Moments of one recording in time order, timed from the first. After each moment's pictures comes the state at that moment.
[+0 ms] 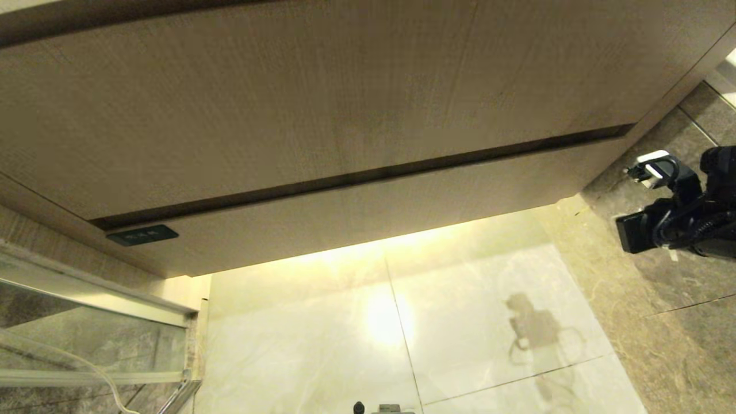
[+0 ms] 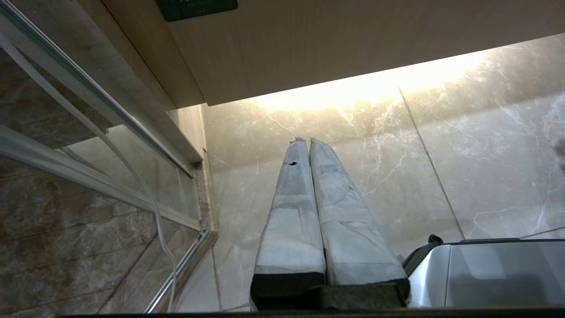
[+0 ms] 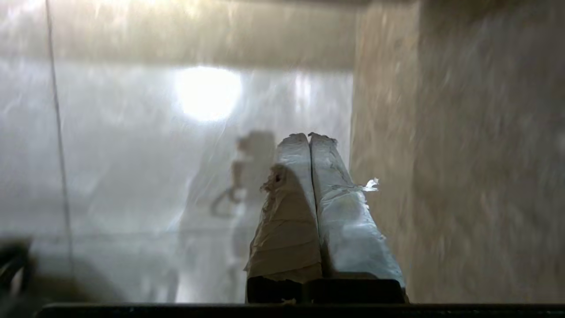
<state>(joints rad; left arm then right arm) 0.00 0.00 0.00 0.00 0.00 0.00 -0.11 1.62 -0.84 -0.35 0.03 -0.36</state>
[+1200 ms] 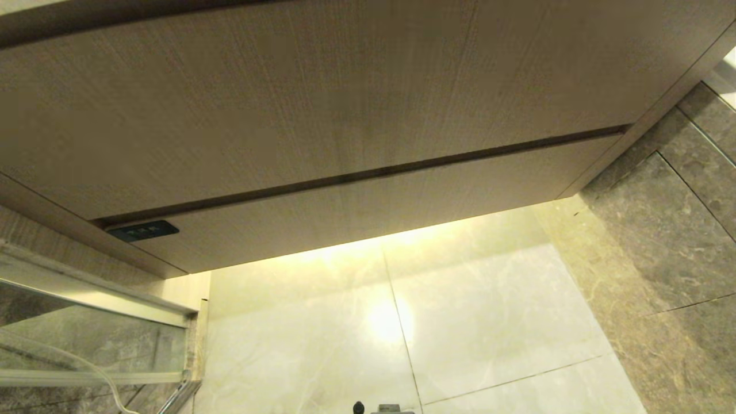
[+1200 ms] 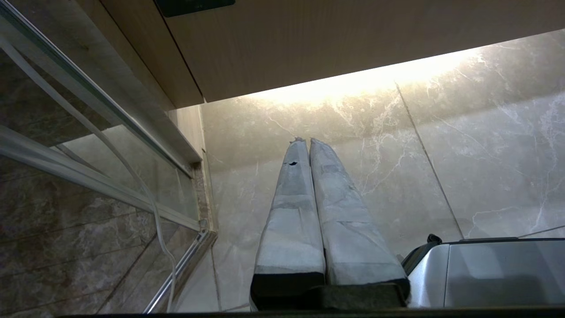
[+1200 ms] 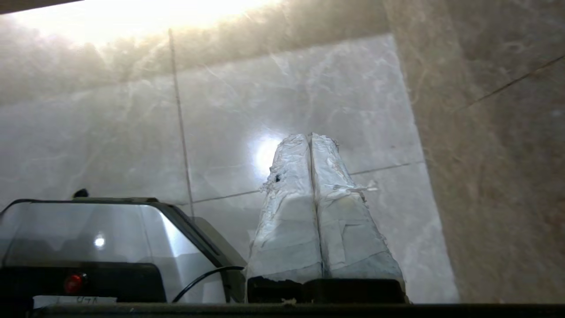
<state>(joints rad) 0.00 0.00 0.00 0.00 0.00 0.00 0.00 0.29 -0.02 -0.10 0.03 -0.04</state>
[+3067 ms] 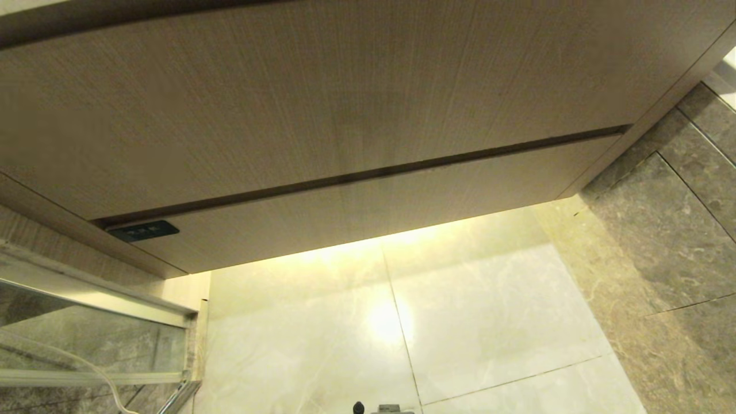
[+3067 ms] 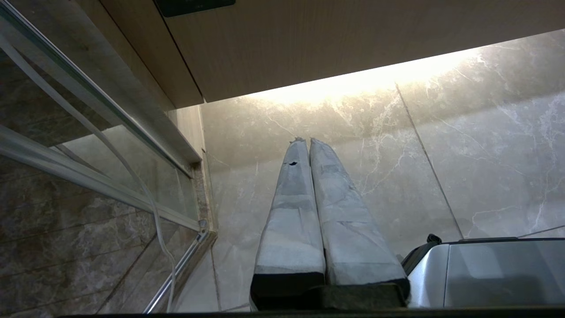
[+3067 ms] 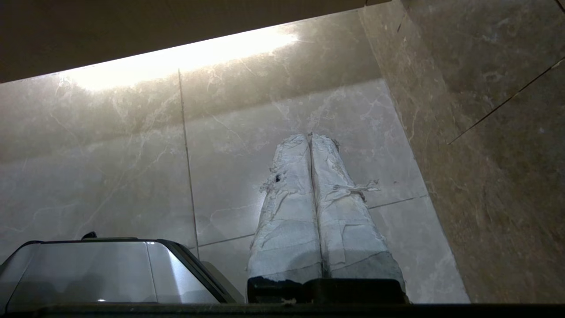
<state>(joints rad) 0.00 0.00 0.00 0.00 0.00 0.00 0.00 0.00 0.00 0.00 0.00 0.01</state>
